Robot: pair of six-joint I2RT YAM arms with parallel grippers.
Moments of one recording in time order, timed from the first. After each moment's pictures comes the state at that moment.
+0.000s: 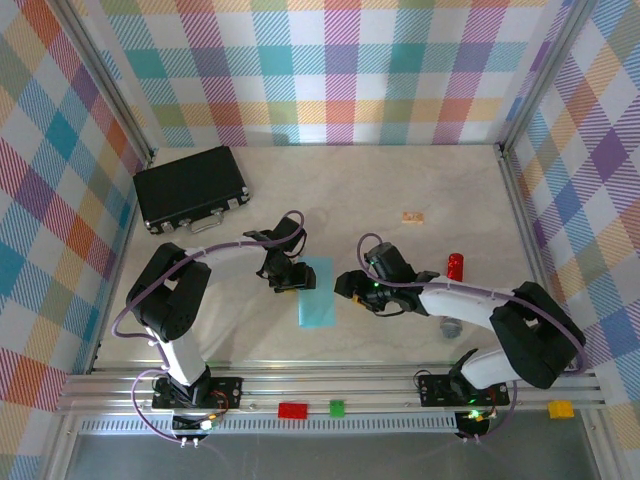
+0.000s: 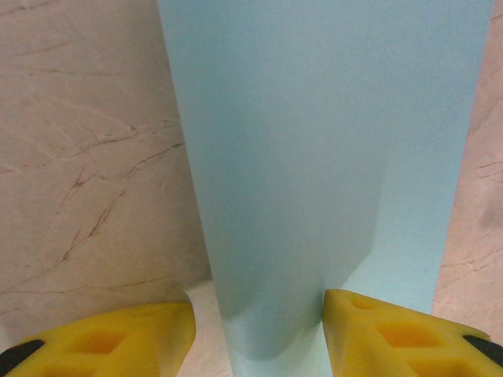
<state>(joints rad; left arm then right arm) -0.59 1.78 1.02 -0.56 0.24 -0.58 0.72 1.41 0.59 -0.03 -0.35 1.01</state>
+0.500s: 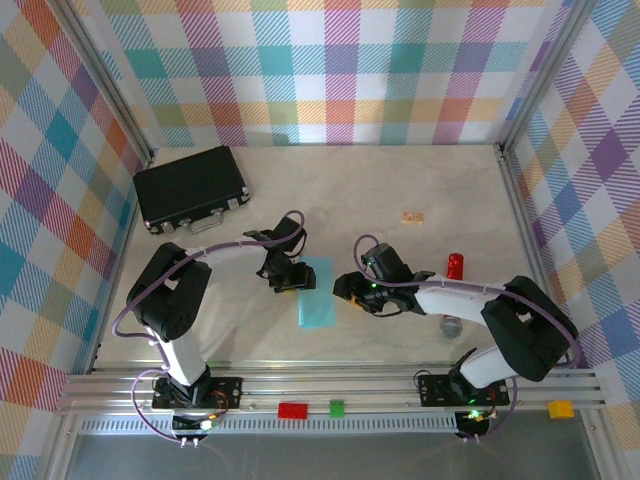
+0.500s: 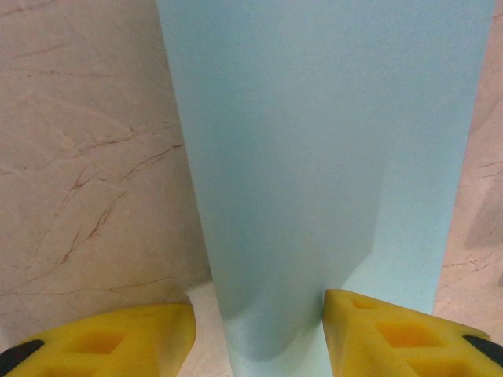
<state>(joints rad) -0.59 1.79 1.02 -0.56 0.25 -0.58 0.72 1.46 0.60 0.00 -0.38 1.01</state>
